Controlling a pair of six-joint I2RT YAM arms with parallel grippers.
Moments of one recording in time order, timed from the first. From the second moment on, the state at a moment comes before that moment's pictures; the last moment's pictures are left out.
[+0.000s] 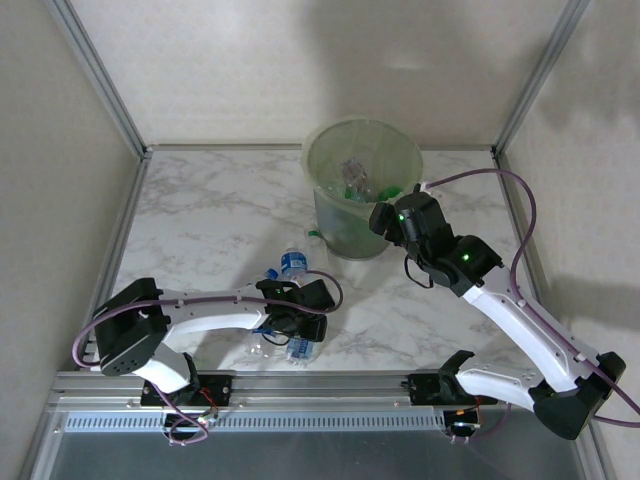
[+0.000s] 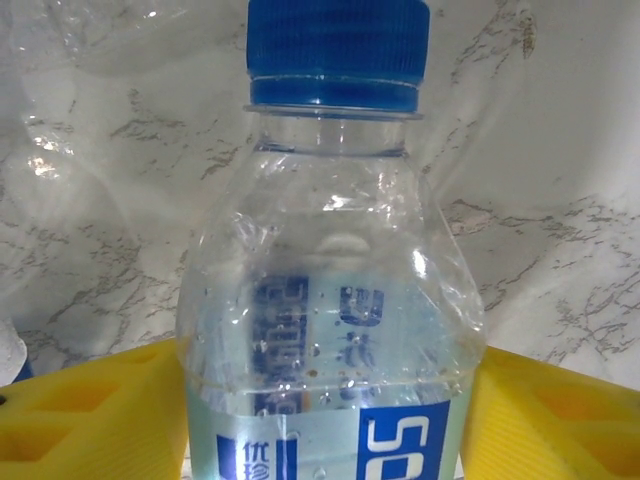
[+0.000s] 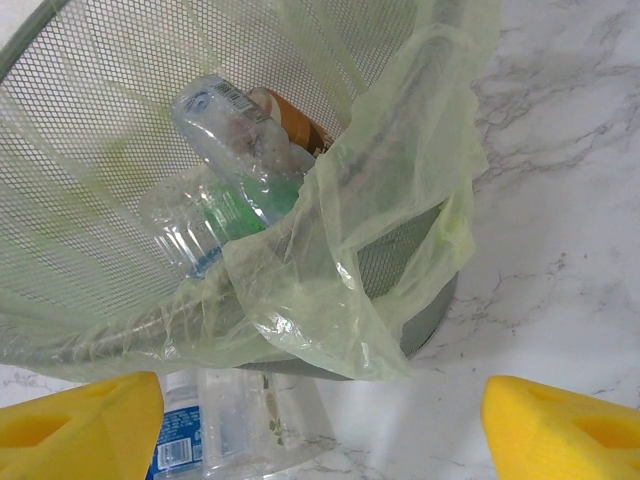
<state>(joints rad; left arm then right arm) -1.10 1.53 0.90 -0.67 -0.07 -0.93 0.71 1.09 1.18 -0.75 0.42 0.78</state>
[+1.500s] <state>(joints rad) -1.17 1.51 0.95 -0.75 -0.12 -0.84 0.67 1.01 1.21 -0.76 0.45 0.74</state>
